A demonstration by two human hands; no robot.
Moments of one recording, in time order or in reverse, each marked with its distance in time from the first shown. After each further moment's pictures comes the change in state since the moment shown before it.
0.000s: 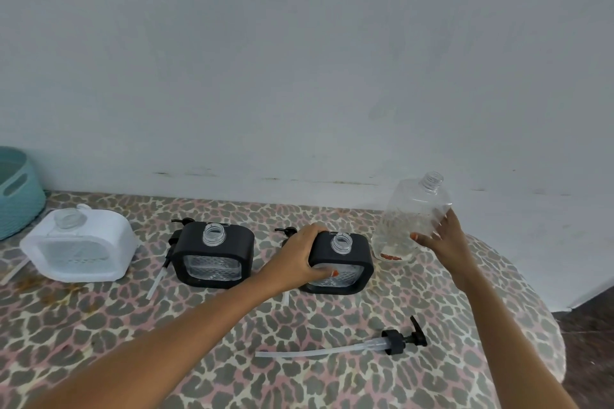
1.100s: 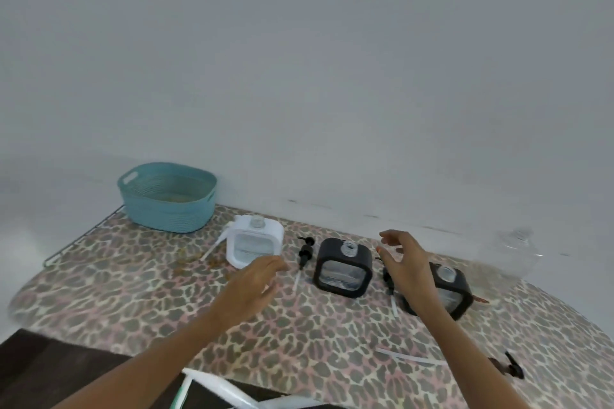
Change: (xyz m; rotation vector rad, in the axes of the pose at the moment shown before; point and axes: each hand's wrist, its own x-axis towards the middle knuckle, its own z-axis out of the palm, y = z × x) left_hand -0.227 -0.091 -0.157 0.431 0.458 0.159; right_hand -0.129 -0.137 0.209 -0.401 -0.044 -0.450
